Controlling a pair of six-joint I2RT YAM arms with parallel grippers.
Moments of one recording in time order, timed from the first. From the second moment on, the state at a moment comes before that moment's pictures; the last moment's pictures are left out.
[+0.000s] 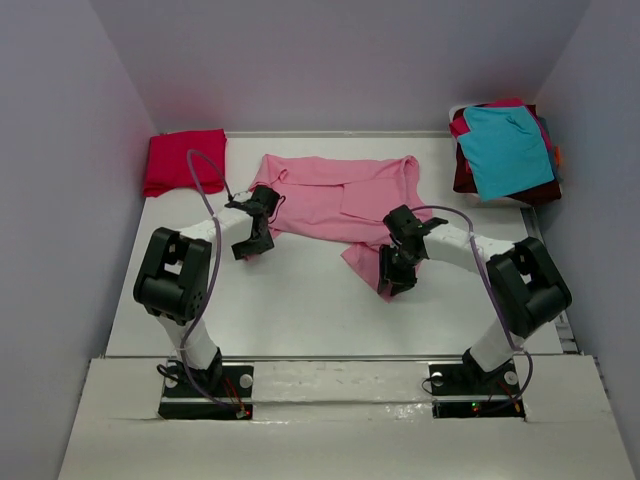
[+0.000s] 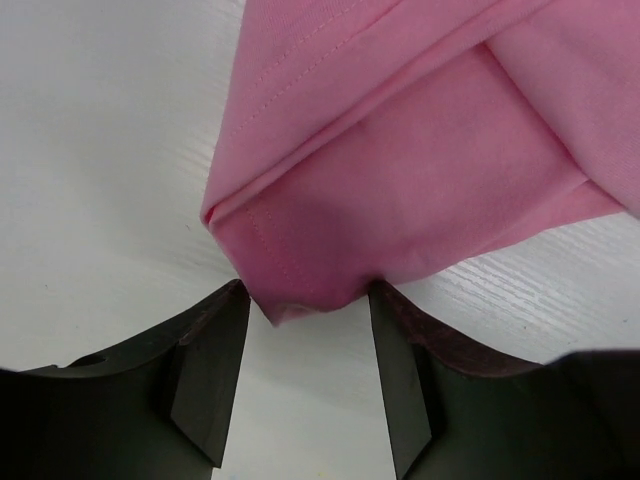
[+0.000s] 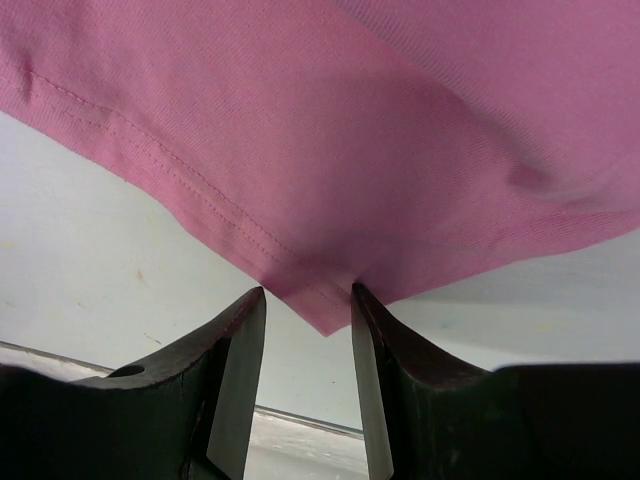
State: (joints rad) left arm -0.37 1.74 1.06 -0.59 -0.42 -0.70; right arm 0.51 1.65 0.96 -0.66 -0.19 0.60
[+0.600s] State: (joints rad) left arm -0.37 1.74 1.06 -0.59 -0.39 -0.69; right arm 0.51 1.68 0.95 -0.65 -0.20 0.59
